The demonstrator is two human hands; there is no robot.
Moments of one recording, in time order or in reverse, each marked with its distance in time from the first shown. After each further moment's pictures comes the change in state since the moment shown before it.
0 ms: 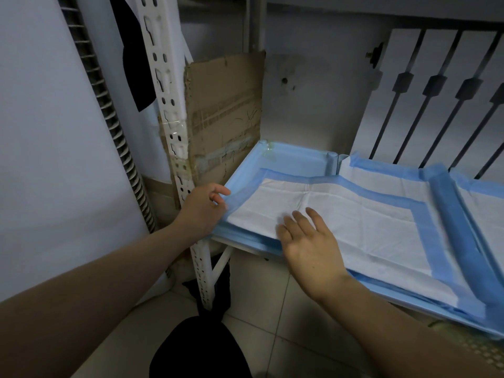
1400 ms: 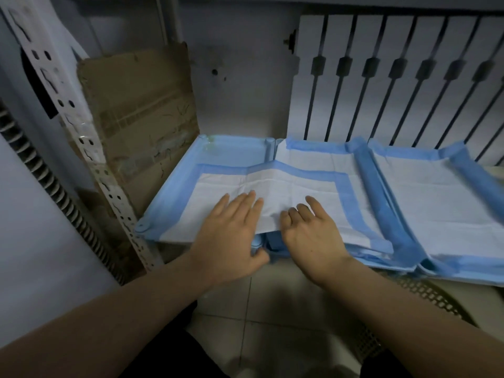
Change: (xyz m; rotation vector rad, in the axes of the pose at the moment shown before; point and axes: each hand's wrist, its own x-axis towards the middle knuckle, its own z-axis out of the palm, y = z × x) left_hand -0.079 0.077 0.099 0.807 -0.153 0.795; right_hand -0.061 0.066 -0.033 -0.214 -0.204 0.191
